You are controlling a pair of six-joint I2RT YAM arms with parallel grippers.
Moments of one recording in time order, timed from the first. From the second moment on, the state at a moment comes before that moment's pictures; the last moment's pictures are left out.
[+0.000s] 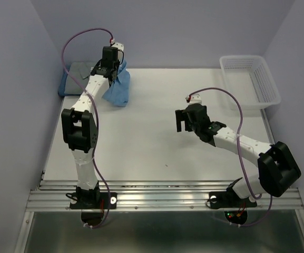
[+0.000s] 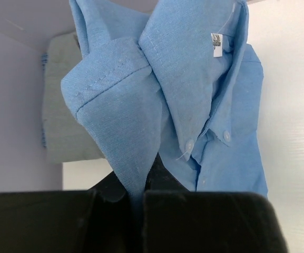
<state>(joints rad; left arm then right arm) -0.23 2.01 1.87 -0.44 -0.34 0.19 0.62 1.41 0.87 -0.11 0.36 0.28</state>
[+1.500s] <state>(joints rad) -0.04 2.28 2.34 -0.56 -0.08 0.20 0.61 1.52 0.91 -0.13 0.42 0.23</state>
